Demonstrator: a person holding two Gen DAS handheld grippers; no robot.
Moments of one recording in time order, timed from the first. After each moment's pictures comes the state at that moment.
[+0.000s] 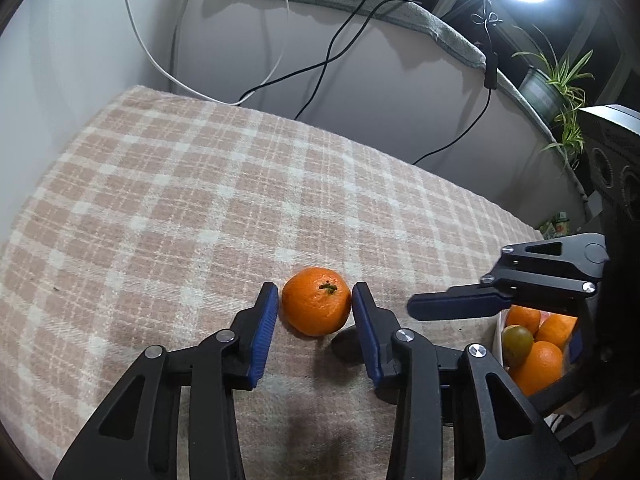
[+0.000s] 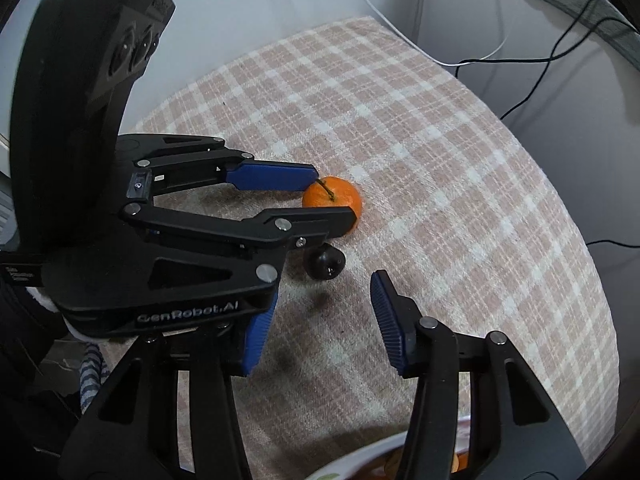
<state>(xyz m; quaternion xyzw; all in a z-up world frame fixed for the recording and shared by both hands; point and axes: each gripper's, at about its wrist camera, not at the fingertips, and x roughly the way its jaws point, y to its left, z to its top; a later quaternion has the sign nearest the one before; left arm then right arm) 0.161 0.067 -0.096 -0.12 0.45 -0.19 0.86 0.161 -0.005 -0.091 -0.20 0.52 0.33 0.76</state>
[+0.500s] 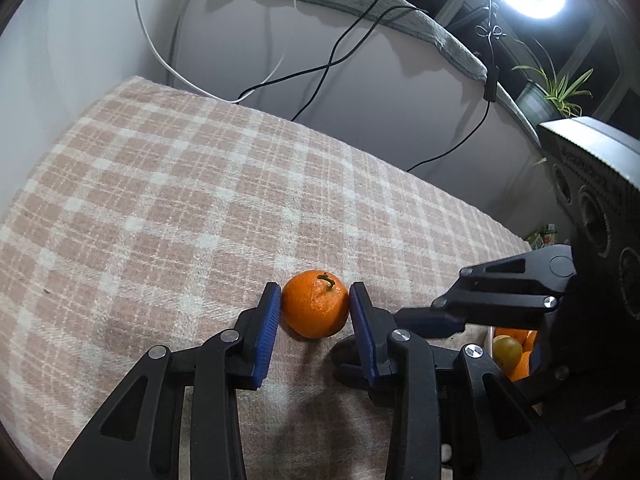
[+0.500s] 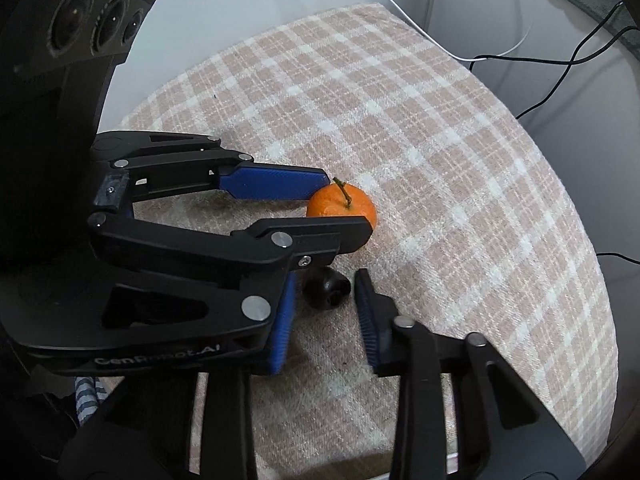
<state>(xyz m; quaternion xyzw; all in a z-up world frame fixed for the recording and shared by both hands) 0.168 0.073 -0.097 -0.15 0.45 -0.20 0.86 0.179 0.016 -0.109 -0.22 0.54 0.33 0.75</state>
